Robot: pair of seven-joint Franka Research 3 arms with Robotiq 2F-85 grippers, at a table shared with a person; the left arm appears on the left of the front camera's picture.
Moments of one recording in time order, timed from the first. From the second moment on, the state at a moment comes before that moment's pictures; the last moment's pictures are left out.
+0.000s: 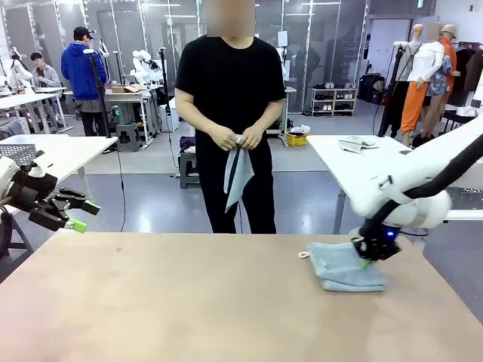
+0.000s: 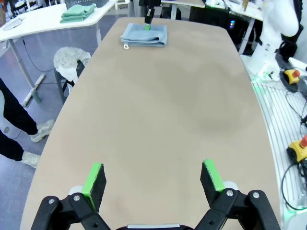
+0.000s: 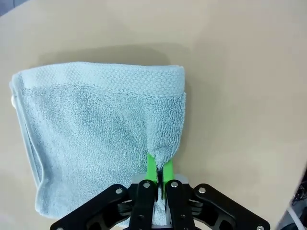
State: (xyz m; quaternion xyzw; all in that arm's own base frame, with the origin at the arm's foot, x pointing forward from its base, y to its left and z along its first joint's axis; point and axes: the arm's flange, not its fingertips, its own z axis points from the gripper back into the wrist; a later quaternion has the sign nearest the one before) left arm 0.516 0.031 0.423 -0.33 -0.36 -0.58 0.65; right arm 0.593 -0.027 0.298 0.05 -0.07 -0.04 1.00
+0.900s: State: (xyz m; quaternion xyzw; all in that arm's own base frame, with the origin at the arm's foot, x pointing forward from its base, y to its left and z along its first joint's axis) left arm 0.516 0.031 0.423 -0.33 -0.36 -0.58 0.65; right arm 0.629 -0.131 0.300 0.03 -0.07 -0.04 1.00
